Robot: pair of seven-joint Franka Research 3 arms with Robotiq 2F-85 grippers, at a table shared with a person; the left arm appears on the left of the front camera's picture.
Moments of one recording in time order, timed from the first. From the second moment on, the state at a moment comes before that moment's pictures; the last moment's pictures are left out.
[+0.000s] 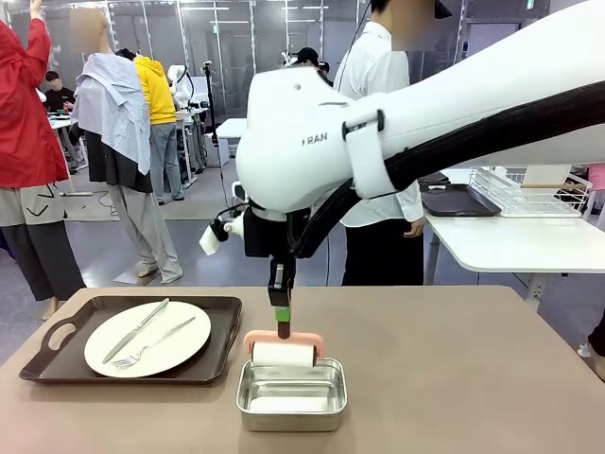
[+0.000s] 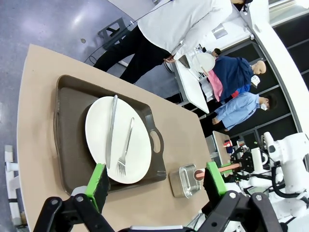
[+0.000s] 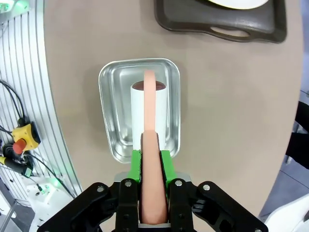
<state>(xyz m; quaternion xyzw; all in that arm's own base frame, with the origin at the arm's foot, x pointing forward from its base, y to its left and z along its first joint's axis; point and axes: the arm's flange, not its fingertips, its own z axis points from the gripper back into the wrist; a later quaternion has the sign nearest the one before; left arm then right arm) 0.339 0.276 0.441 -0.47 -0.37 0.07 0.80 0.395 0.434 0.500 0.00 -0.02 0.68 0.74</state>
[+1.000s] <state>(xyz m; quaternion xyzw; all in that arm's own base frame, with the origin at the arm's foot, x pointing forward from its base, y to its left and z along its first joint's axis) 0.339 0.276 0.441 -0.47 -0.37 0.07 0.80 0.440 0.440 0.415 0.03 0.03 0.69 0.72</state>
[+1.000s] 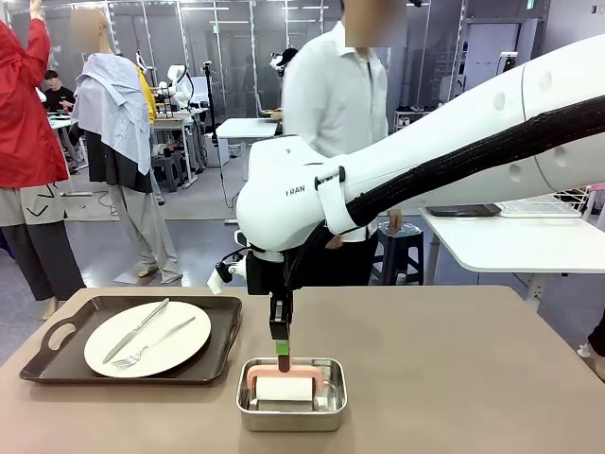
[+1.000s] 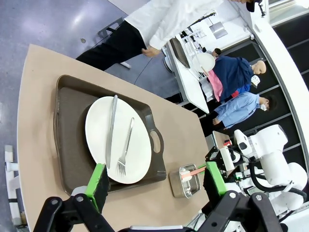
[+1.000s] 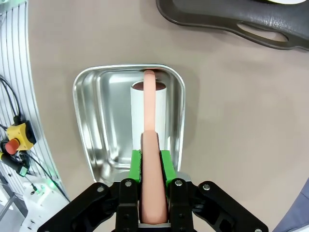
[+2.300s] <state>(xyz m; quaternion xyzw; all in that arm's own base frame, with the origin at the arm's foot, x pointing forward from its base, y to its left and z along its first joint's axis) 0.339 0.276 0.441 -0.47 -0.37 0.07 0.80 0.459 0.431 0.406 0.03 0.02 0.69 0.72</state>
